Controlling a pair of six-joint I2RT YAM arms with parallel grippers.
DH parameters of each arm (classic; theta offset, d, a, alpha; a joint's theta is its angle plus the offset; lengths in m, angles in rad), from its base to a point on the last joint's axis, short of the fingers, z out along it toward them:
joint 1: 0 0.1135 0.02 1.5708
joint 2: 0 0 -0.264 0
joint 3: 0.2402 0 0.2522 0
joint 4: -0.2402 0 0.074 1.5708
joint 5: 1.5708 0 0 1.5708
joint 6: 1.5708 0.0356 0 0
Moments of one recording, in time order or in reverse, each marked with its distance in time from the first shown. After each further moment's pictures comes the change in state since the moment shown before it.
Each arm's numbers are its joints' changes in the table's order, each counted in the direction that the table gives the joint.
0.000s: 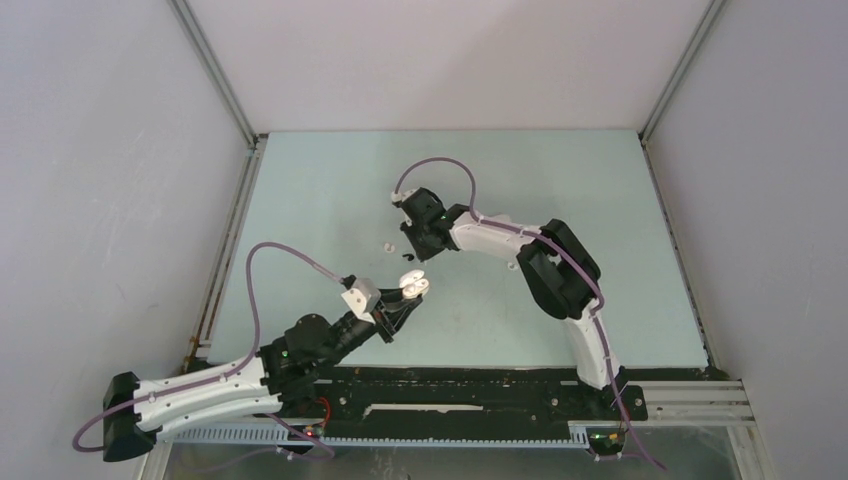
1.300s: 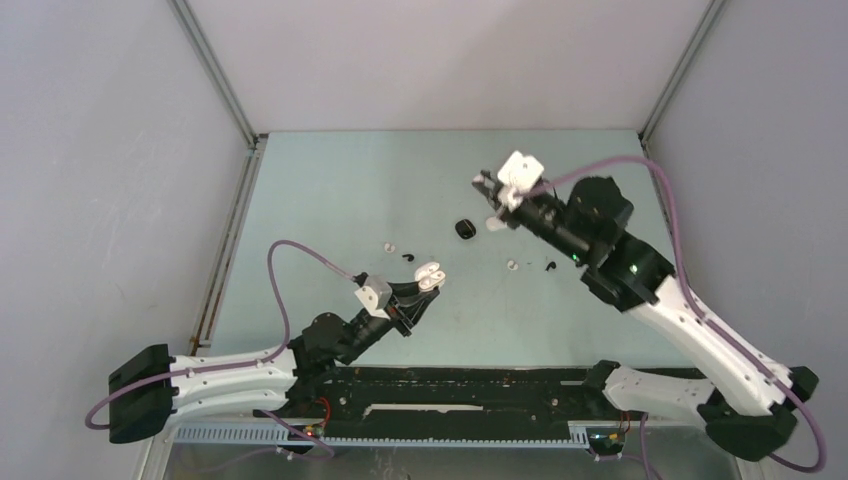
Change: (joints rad) left arm 0.000 -0.301 -0.055 0.482 0.002 -0.006; right arm -0.053 1.091 -0.319 0.193 -0.091 -0.625
